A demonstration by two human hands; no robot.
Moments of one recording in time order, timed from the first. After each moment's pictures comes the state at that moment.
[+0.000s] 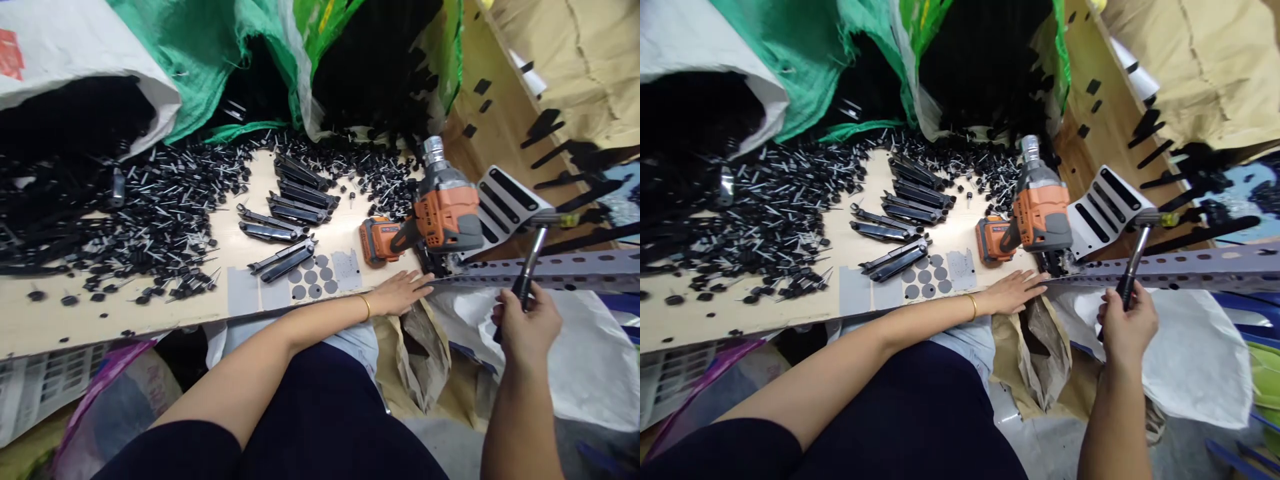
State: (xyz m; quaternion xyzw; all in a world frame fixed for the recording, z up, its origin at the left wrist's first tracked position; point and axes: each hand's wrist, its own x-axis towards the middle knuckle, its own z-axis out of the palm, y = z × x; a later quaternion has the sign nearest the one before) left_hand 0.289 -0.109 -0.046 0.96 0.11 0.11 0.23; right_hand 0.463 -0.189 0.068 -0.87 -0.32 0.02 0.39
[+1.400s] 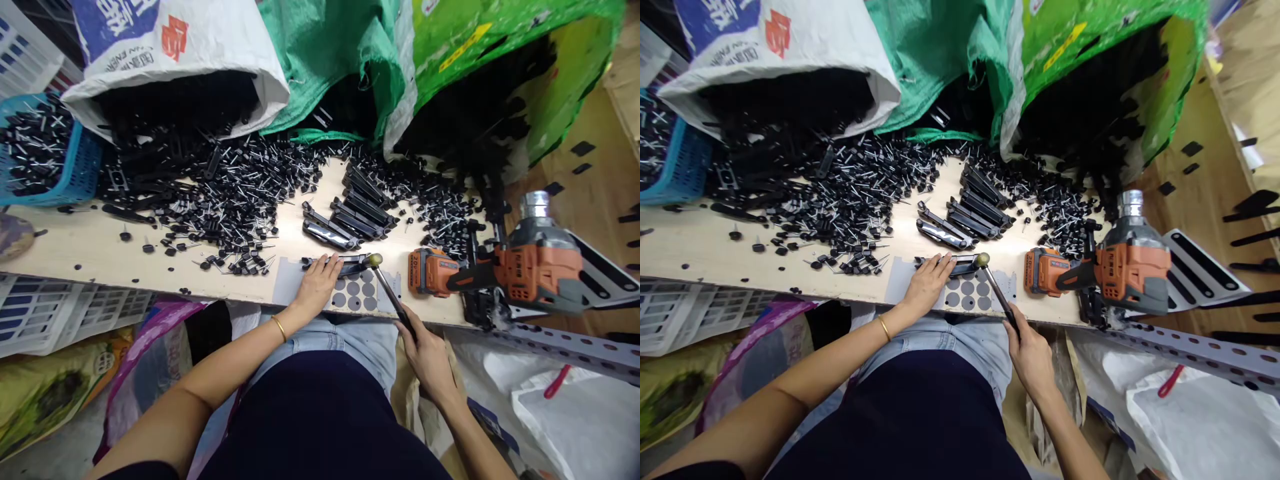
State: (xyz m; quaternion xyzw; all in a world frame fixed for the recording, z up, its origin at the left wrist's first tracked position) left_hand 0.040 -0.089 -0.034 0.83 0.55 0.05 0.09; right_hand 0.275 -0.161 0.040 -0.70 -0.69 0.16 0.06
